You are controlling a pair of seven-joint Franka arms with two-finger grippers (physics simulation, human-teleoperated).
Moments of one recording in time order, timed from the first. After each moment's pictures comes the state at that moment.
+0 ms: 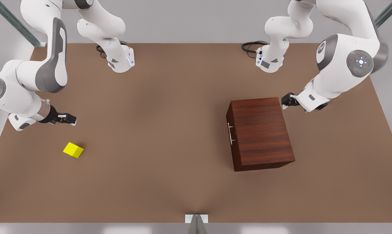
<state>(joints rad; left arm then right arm) -0.08 0.11 -0.12 -1.49 -0.06 1.53 -0.06 0.07 0.16 -0.14 -1.62 0.02 1.70 -0.02</state>
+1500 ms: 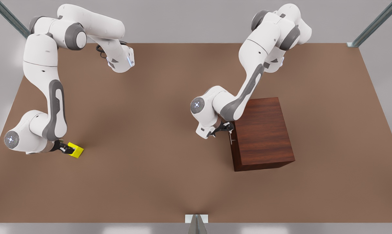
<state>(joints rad) -0.68 0.72 -0.04 -1.33 0.42 1.78 -0.96 -0.16 0.64 -0.15 -1.59 0.13 2.02 0.17</state>
